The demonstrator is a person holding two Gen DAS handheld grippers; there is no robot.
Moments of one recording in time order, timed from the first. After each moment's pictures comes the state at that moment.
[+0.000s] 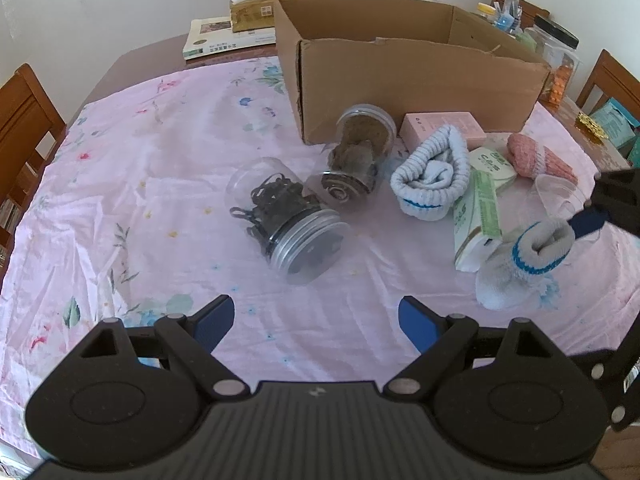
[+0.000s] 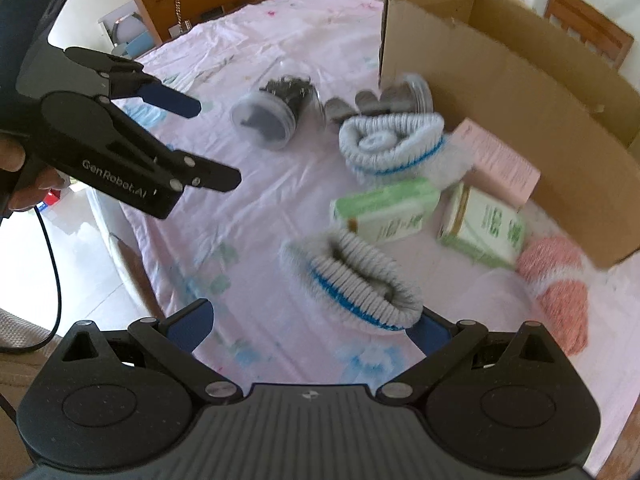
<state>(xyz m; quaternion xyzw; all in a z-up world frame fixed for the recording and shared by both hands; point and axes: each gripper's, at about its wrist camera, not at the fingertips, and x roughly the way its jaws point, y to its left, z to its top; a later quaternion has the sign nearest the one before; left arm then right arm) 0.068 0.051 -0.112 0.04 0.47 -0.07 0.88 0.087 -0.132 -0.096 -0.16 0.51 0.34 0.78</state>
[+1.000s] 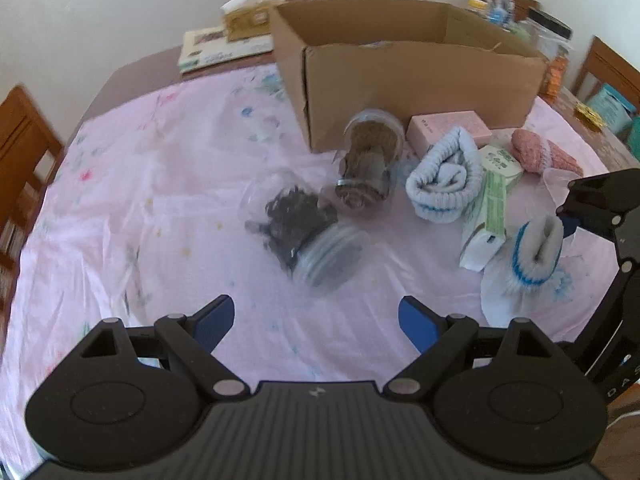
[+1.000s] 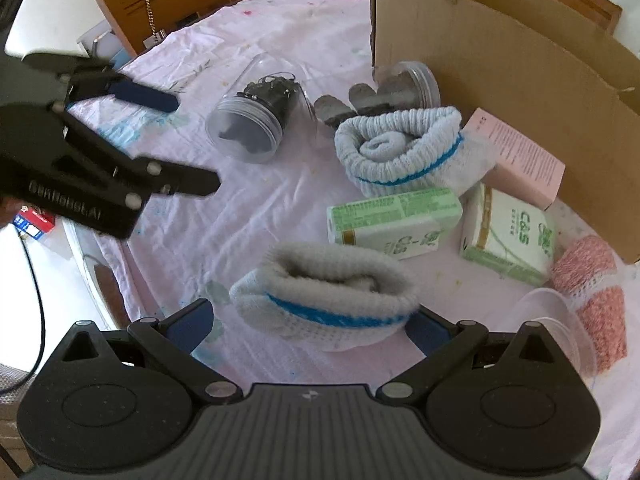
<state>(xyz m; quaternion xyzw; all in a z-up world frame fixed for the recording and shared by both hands) 0.079 0.062 -0.110 0.08 0.46 -0.09 0.88 0.109 -0.109 -0.121 -0.13 0.52 0.32 0.78</state>
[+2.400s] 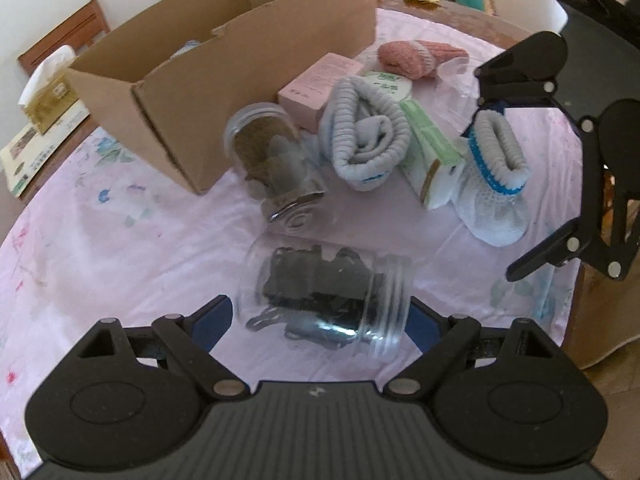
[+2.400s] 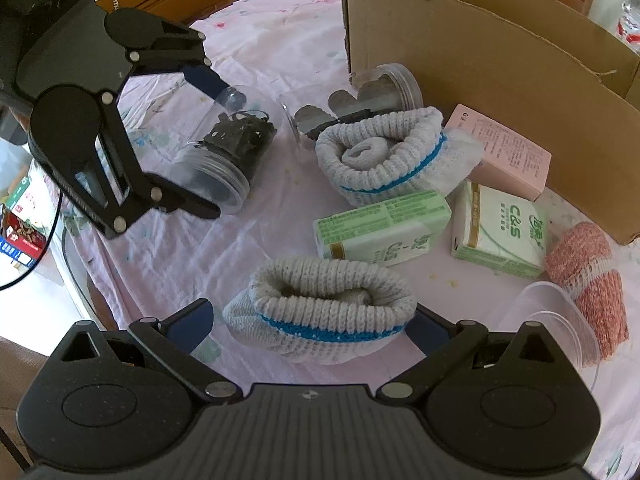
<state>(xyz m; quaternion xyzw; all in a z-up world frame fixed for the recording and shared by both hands) 0.126 0.065 -0.127 0.26 0.44 -0.36 0.78 0.114 -0.107 -0.118 -0.10 0.52 0.28 0.80</state>
